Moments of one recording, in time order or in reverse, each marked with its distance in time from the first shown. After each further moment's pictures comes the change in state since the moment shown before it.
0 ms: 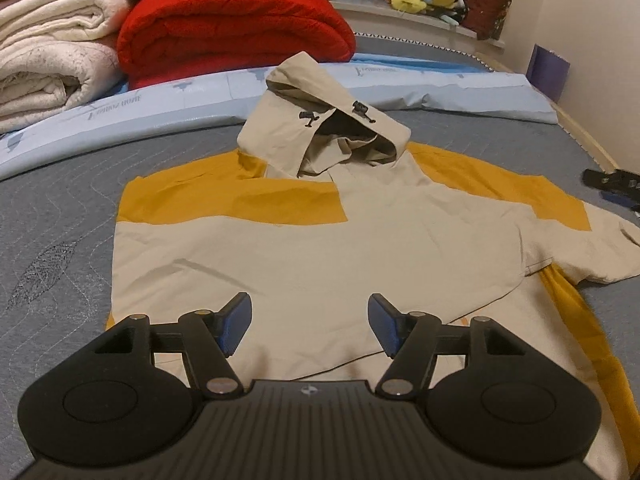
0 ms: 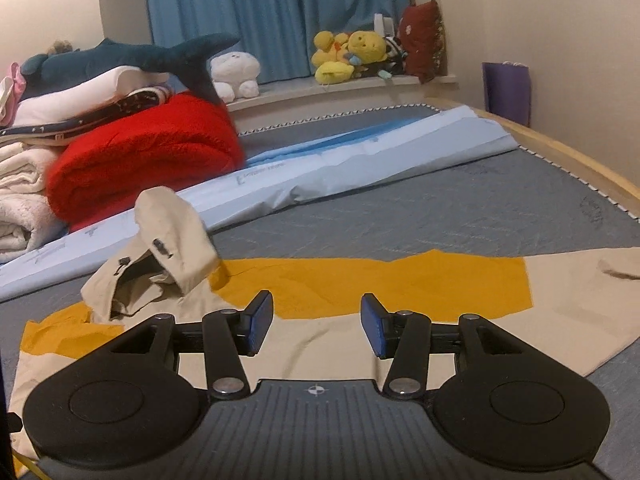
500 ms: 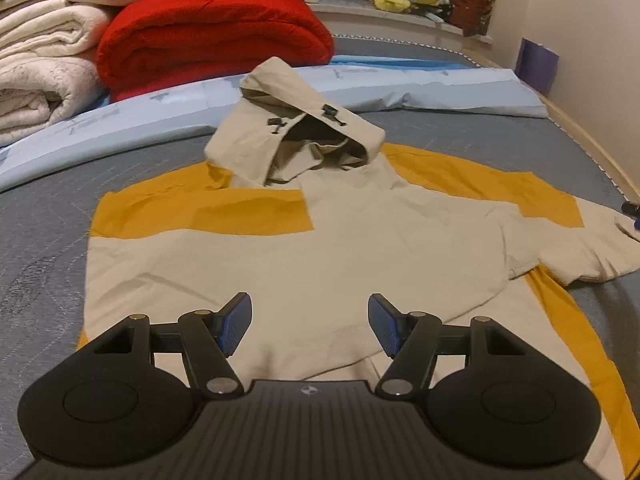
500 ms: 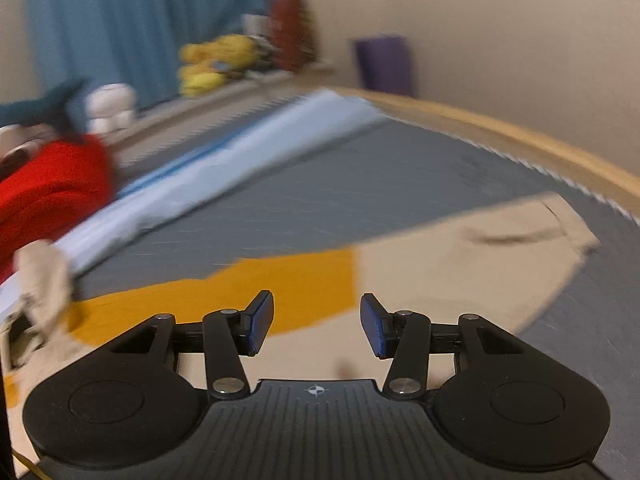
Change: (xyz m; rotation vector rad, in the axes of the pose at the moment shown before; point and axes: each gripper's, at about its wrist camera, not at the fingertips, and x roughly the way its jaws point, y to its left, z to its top) left arm 0.008 -0.034 0.006 0.037 -0.017 -0.020; right arm 0.005 -0.176 -0.009 0.232 0.013 -0.237
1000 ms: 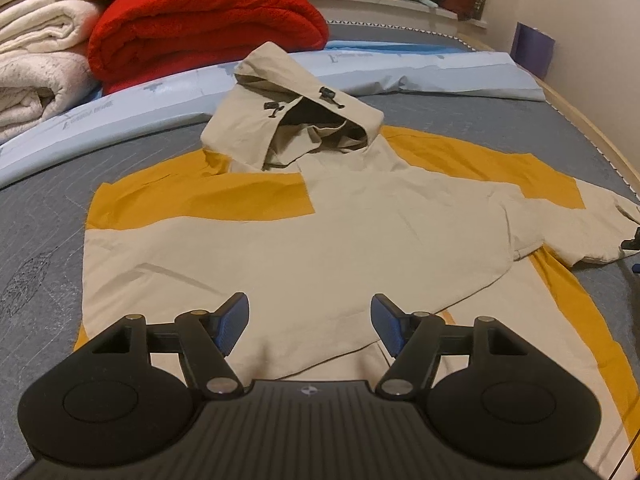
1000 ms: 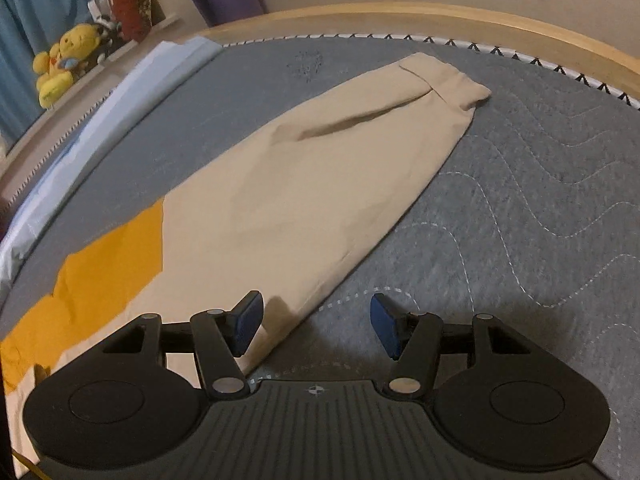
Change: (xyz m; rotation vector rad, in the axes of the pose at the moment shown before) left arm 0.010 0.007 -0.005 0.021 0.036 -0.001; right arm 0.067 -0.111 -0.034 0.325 0.168 -0.187
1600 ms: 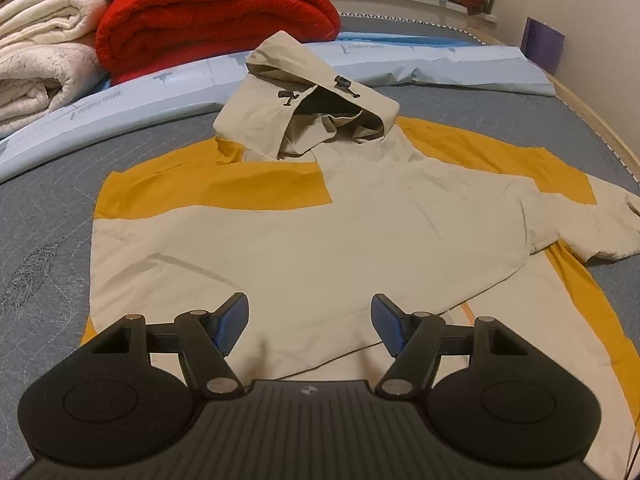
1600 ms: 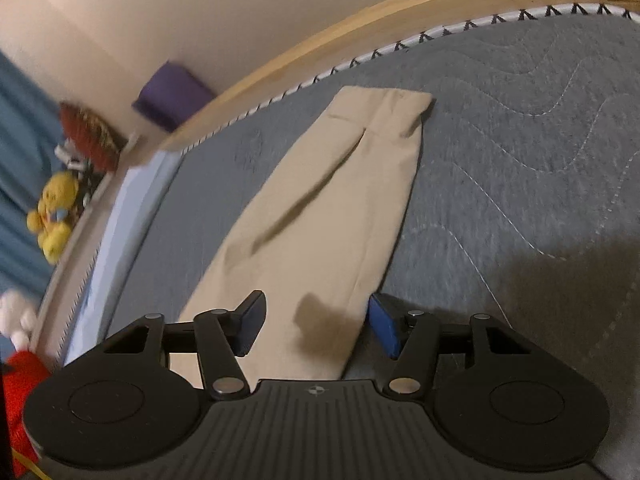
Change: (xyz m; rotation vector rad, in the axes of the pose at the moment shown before) left arm 0.007 0.011 -0.004 -0.003 0.021 0.022; right arm 0.035 -0.062 0.032 0.398 -0.160 0.129
